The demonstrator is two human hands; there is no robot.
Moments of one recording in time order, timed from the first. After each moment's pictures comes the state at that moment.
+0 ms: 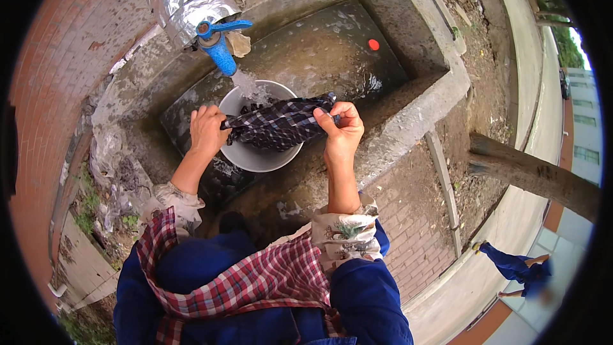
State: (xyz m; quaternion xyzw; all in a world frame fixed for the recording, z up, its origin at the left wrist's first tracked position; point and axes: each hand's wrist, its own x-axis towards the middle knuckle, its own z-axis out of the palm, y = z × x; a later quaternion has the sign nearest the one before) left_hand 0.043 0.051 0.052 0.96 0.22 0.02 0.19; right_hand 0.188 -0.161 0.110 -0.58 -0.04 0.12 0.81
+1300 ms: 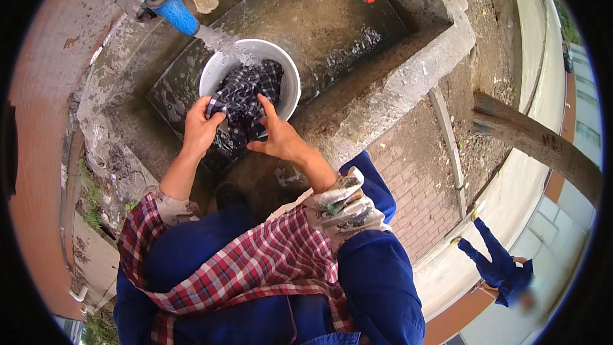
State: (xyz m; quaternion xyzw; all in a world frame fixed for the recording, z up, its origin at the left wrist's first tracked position) left_hand 0.021 0.008 0.043 0.68 0.37 -0.03 0.63; right_hand 0.111 -0.169 0.048 -0.74 -0.24 0.48 0.40
